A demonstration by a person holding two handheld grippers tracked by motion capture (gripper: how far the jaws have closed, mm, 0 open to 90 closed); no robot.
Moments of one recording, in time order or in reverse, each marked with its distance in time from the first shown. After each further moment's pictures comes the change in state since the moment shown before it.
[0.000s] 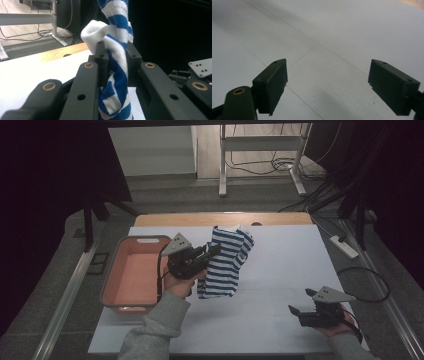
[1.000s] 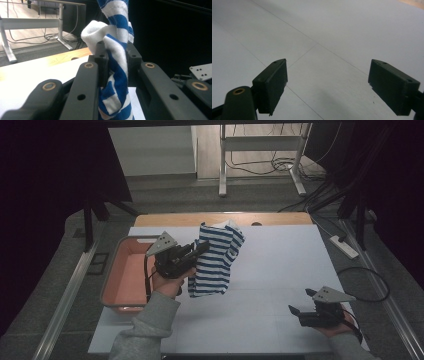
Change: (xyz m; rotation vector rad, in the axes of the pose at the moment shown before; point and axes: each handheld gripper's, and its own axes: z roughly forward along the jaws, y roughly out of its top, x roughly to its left) left arm 0.011 0.006 -0.027 -0.037 0.036 -0.009; right arm 0.000 0.000 0.000 0.003 -0.004 -0.001
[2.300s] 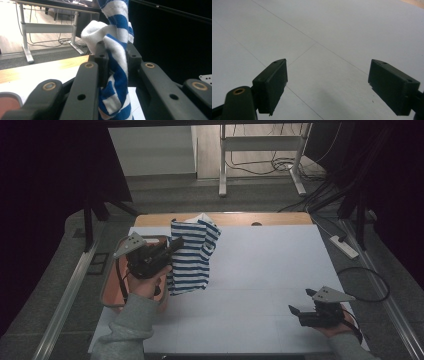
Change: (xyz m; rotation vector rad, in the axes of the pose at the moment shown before) left arm 0.028 0.003 -0.049 -0.058 0.082 -0.040; right arm 0.000 0.000 0.001 0.008 -0.007 -0.001
